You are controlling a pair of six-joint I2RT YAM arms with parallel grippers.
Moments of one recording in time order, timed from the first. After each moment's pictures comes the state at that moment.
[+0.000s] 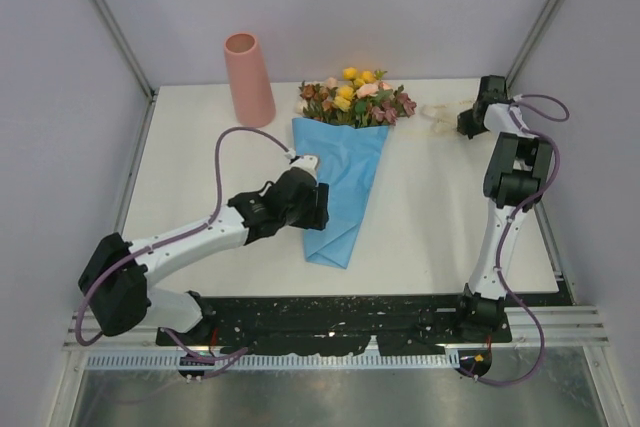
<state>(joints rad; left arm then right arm) -0.87 1.32 0.90 -0.36 -0.19 -0.57 -0.19 2.33 1.86 -0.51 0.11 1.08</state>
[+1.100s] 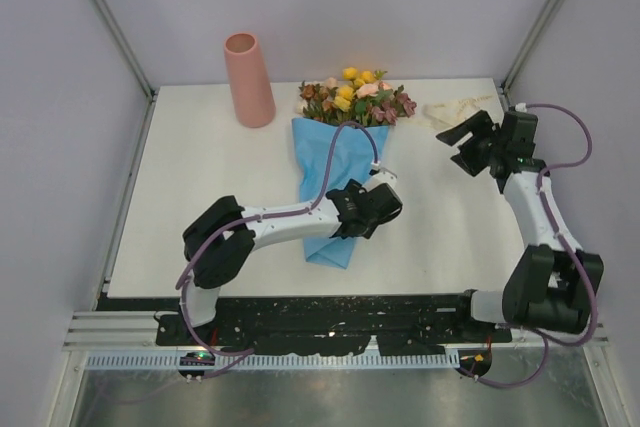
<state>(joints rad) -1.12 1.94 1.45 -0.55 -0.53 -0.38 -0.20 1.43 1.05 -0.31 -0.36 0.81</state>
